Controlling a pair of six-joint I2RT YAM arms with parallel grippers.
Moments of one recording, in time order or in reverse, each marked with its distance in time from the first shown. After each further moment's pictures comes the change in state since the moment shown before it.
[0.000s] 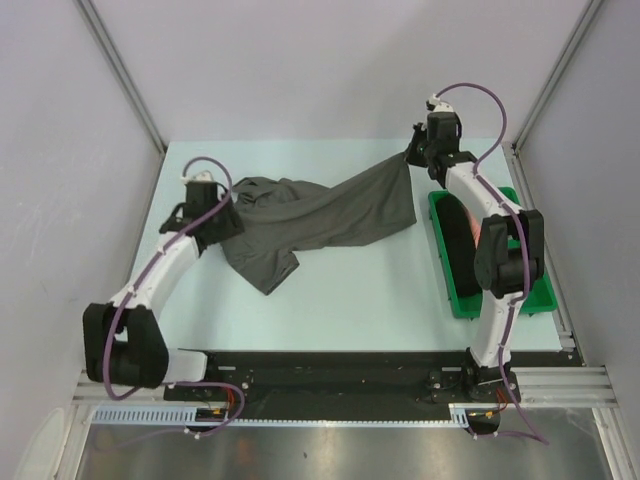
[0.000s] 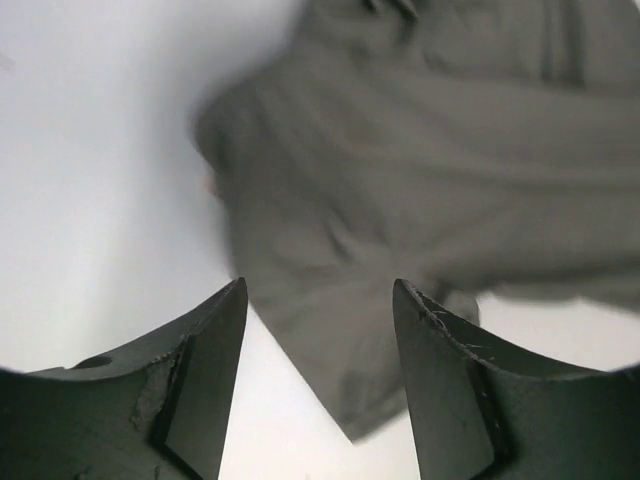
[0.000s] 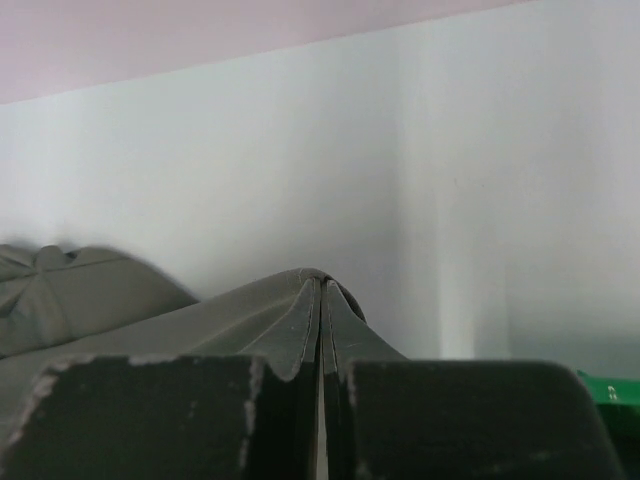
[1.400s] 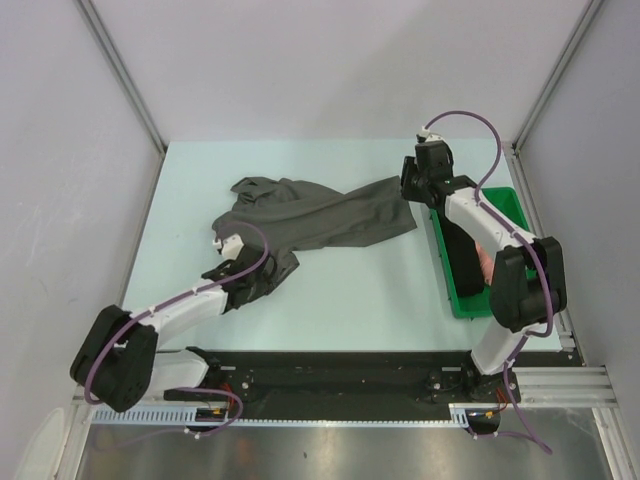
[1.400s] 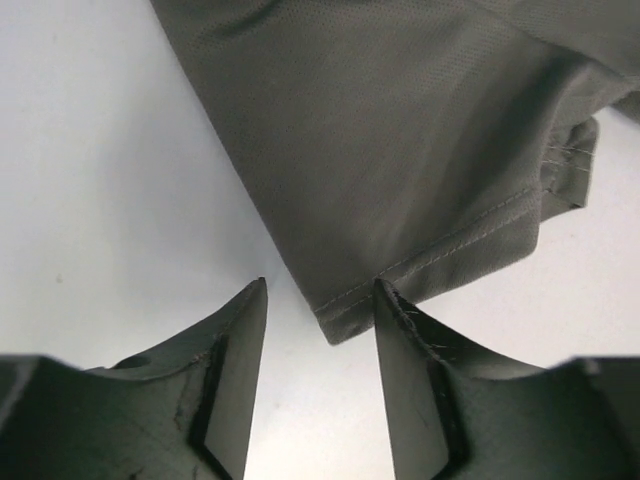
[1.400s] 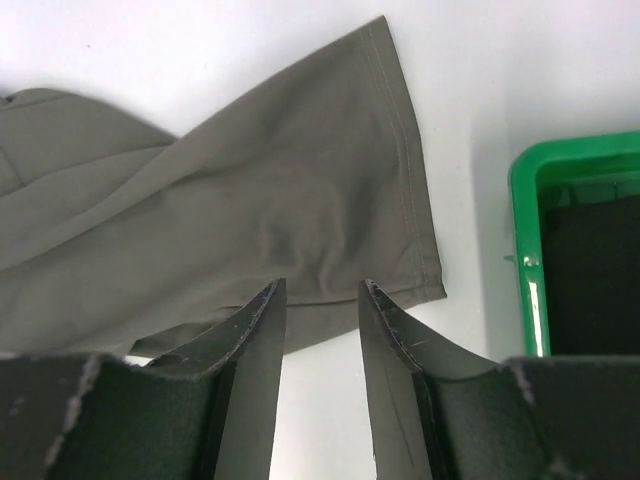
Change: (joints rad) left arm -0.447 -0.141 -0.500 0.141 -0.232 -0.511; right arm 0.108 -0.243 -0.290 -0.158 0.114 0.025
